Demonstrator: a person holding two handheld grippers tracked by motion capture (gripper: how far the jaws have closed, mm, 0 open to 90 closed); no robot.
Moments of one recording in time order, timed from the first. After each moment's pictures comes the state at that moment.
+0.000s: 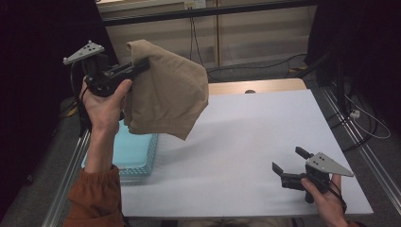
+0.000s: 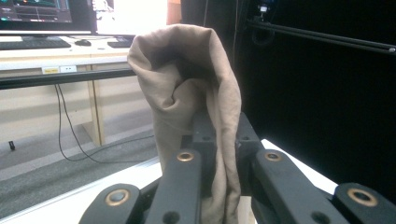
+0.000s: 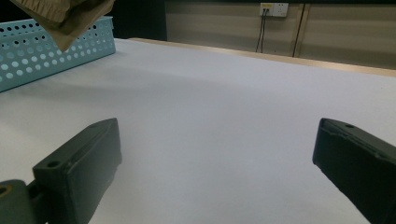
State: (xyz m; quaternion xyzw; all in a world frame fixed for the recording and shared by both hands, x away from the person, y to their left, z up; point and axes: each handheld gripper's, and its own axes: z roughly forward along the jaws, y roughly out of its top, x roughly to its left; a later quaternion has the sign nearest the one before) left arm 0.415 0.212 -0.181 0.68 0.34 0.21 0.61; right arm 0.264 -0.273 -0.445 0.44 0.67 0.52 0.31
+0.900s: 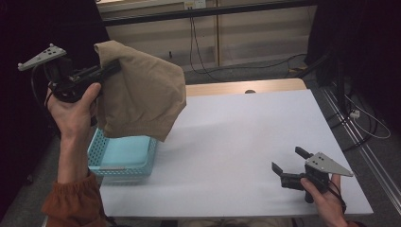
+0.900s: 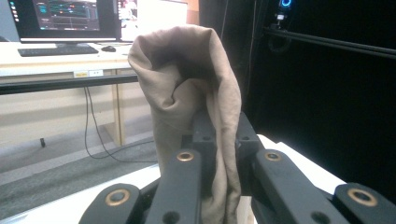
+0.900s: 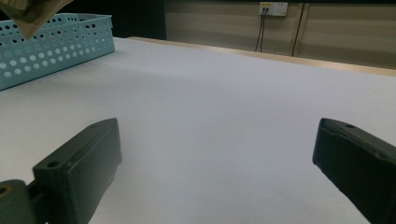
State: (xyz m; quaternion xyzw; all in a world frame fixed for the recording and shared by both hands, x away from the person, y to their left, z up) left arm 0.395 0.266 -0.169 0.67 0.36 0.24 0.60; right arm 0.265 -0.272 -0.445 0.44 0.66 0.52 0.31
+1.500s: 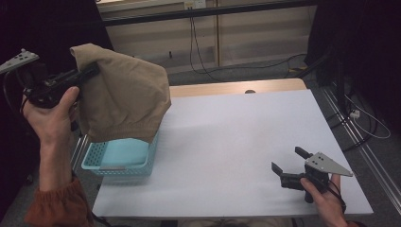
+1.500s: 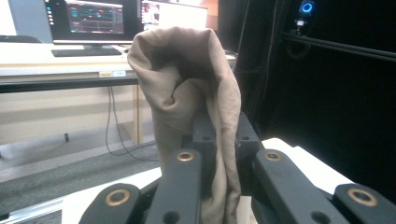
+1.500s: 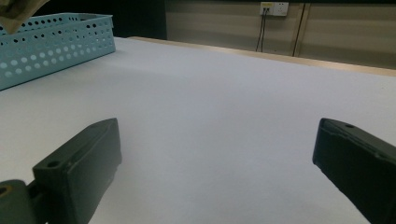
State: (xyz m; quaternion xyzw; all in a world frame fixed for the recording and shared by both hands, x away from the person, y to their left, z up) left arm 0.382 0.307 -0.168 0.65 0.38 0.26 0.60; right arm 0.265 -0.272 -0.445 0.44 0.67 0.52 0.31
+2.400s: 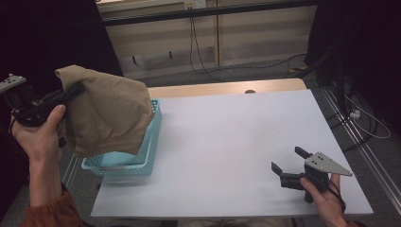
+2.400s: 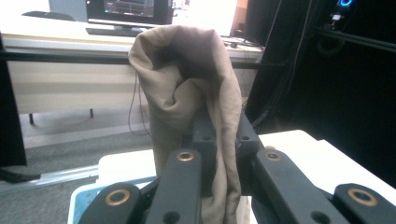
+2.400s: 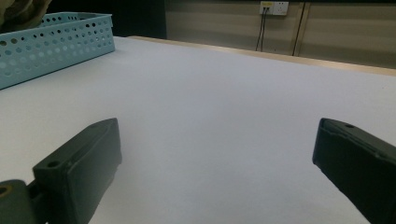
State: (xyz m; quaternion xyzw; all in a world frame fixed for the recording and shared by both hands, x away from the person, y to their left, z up) left arm 0.375 0.350 -0.209 0.63 0.44 0.26 0.58; right arm 0.266 -0.272 -0.445 0.44 0.67 0.52 0.31
